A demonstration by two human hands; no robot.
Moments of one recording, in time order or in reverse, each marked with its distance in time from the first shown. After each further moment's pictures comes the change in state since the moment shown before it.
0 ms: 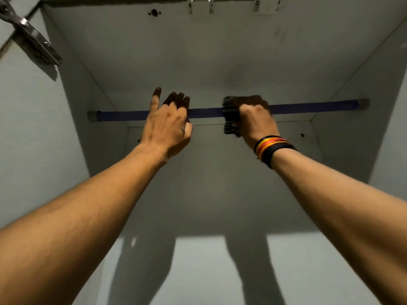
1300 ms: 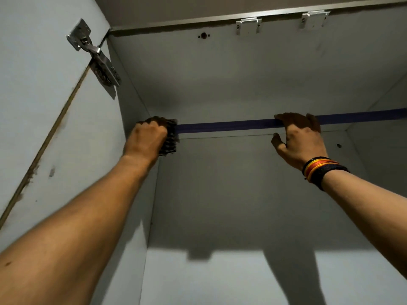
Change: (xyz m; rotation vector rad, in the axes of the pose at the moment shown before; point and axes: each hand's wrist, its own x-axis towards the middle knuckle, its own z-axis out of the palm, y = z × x) left_hand -0.031 -0.125 -0.007 0.300 -0.177 -0.091; right_hand -0.015 0.008 0.024 0.006 0.056 0.080
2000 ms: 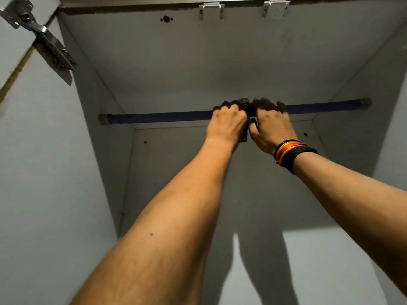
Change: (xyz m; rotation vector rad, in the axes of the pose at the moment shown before) left_hand 0.041 0.209 -0.079 -0.337 0.113 0.256; right_hand 0.003 0.003 -0.024 -0.028 -0.085 0.040
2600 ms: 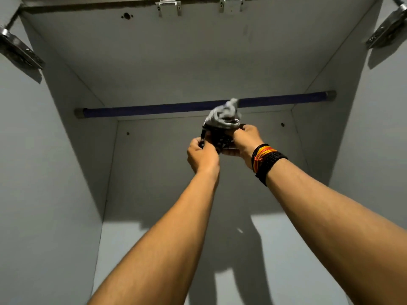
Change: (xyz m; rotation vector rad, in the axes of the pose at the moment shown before) left_hand -0.042 0.086 0.044 -1.545 0.271 -1.284; right_hand -0.042 0.021 -0.002 1.372 -0.330 0.721
